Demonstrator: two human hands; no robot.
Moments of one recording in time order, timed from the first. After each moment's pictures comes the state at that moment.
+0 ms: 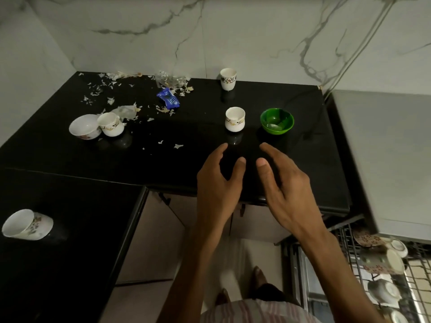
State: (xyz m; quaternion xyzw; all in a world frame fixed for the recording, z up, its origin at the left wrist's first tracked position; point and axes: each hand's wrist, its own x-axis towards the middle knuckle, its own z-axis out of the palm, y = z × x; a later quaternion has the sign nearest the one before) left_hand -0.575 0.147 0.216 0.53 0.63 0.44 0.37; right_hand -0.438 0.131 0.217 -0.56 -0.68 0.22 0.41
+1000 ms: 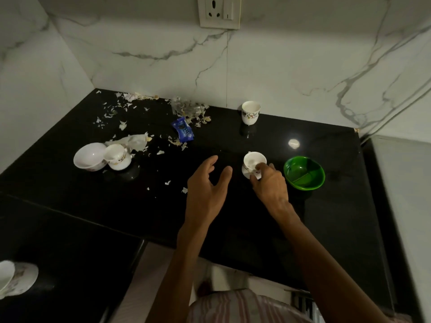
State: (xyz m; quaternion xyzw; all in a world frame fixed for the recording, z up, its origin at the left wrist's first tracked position) left_hand -0.621 0.316 0.198 0.47 0.69 0.42 0.35; right_hand -0.466 0.390 0.122 -0.69 -0.67 0.20 0.18
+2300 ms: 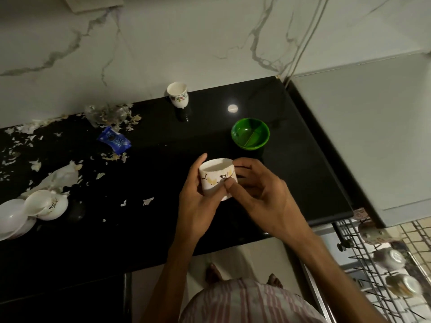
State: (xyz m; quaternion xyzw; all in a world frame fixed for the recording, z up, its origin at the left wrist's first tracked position) left_hand -0.604 0.296 0.182 0.52 0.52 0.36 0.57; right_hand -0.462 0.241 0.212 -0.62 -0.52 0.38 0.44
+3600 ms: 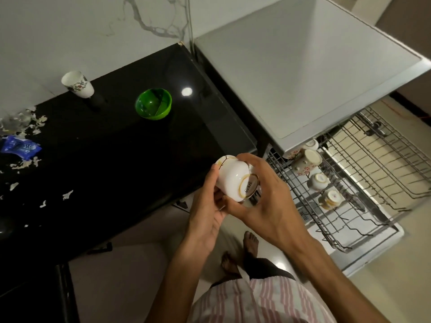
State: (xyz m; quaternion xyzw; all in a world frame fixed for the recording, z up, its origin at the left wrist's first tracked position) left_hand -0.460 0.118 0.169 0.34 0.44 0.20 0.80; right_hand -0.352 0.037 0.184 -0.73 -0.47 0.20 0.45
